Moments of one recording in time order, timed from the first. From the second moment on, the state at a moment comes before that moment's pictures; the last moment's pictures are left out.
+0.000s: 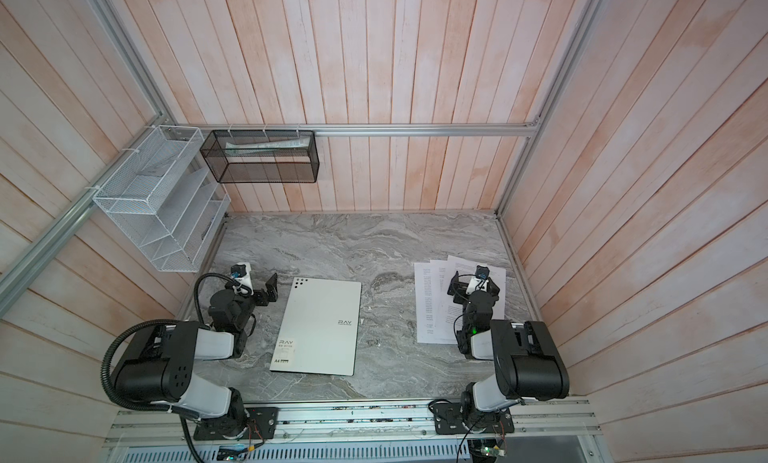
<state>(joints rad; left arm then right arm) 0.07 1.53 0.27 1.07 0.18 -0.01 -0.01 1.51 0.22 1.12 0.18 0.06</state>
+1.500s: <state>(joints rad) 0.06 1.30 0.64 0.40 0.27 0.12 0.01 1.26 0.38 0.79 0.31 0.12</state>
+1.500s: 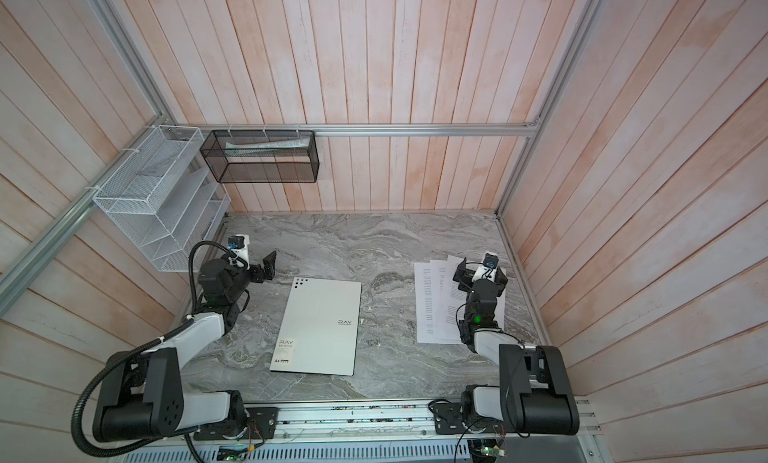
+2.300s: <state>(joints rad) -0.67 0.99 0.68 -1.05 -0.03 0.82 0.47 0.90 0.64 -0.25 0.17 0.57</state>
